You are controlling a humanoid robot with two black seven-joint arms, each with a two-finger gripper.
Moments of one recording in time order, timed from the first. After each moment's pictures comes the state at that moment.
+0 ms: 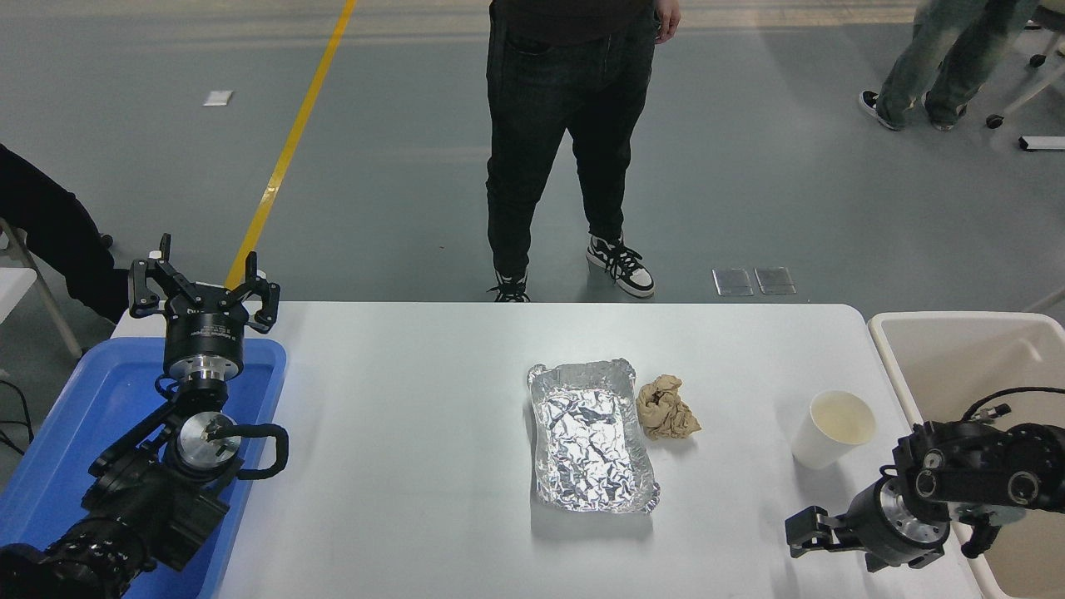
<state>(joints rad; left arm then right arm) -0.61 0.16 -1.01 -0.41 -0.12 -0.52 -0.60 1.07 -0.55 -0.71 1.11 -0.62 0.35 -0.14</state>
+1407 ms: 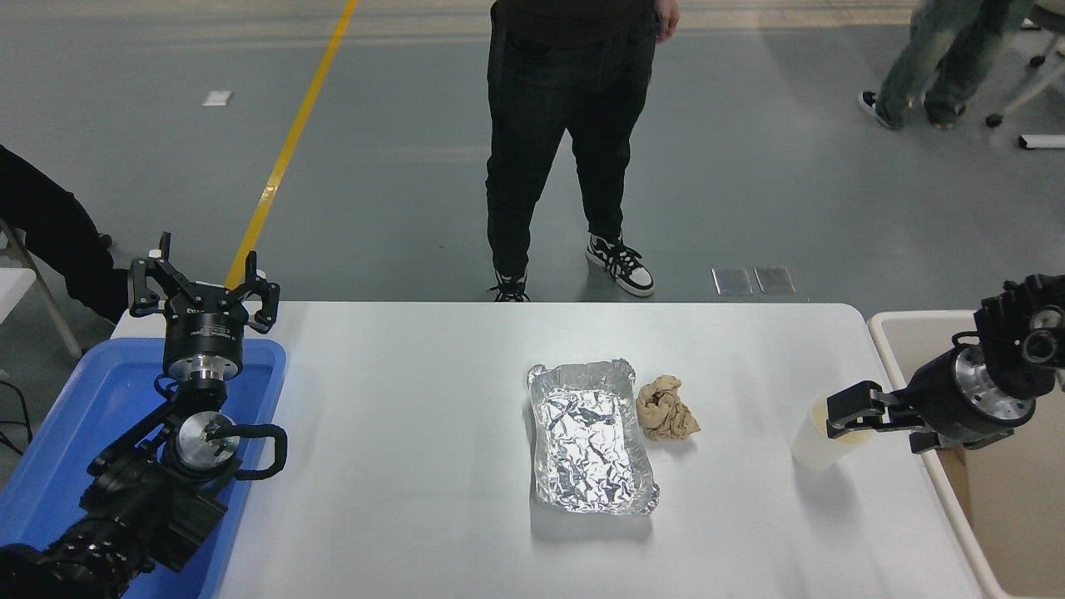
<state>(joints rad) -0.61 0.17 -1.00 -0.41 -0.12 -0.52 -0.60 1.89 -0.75 -1.07 1.49 -0.44 0.44 -0.14</state>
